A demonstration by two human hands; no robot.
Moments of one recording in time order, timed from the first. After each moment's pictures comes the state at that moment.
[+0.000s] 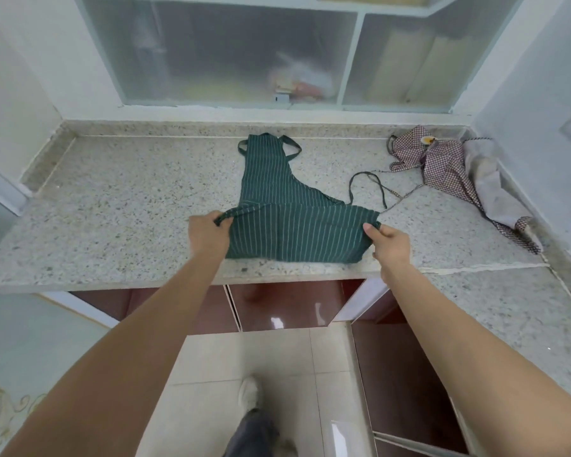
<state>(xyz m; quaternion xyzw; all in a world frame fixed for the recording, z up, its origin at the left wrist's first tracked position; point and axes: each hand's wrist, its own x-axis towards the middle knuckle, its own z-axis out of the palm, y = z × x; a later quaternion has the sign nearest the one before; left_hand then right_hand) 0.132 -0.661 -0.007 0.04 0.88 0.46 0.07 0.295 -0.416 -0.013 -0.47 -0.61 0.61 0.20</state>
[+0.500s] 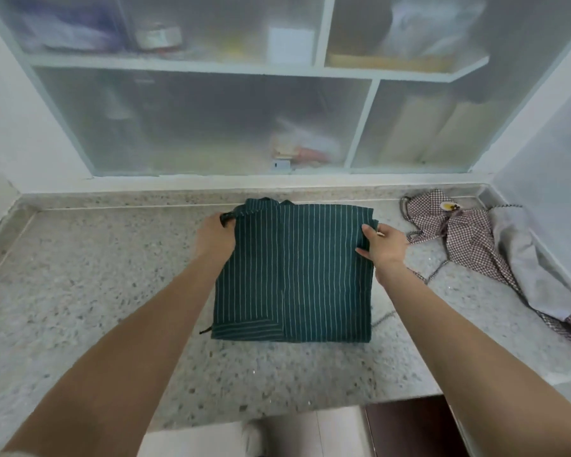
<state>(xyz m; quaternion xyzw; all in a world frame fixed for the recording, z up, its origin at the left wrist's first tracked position) -0.092 -0.533 0.020 0.07 0.90 0.42 0.12 0.068 -0.315 0.030 -0.49 -0.61 0.58 0.23</state>
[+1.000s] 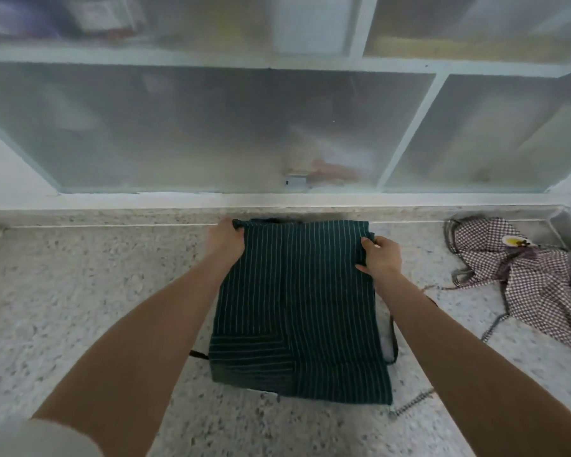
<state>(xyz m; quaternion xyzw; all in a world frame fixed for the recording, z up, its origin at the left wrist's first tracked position) -0.232 -0.441 -0.052 0.04 0.94 0.29 0.19 -0.073 -0.237 -0.036 -0.53 -0.62 0.57 0.11</state>
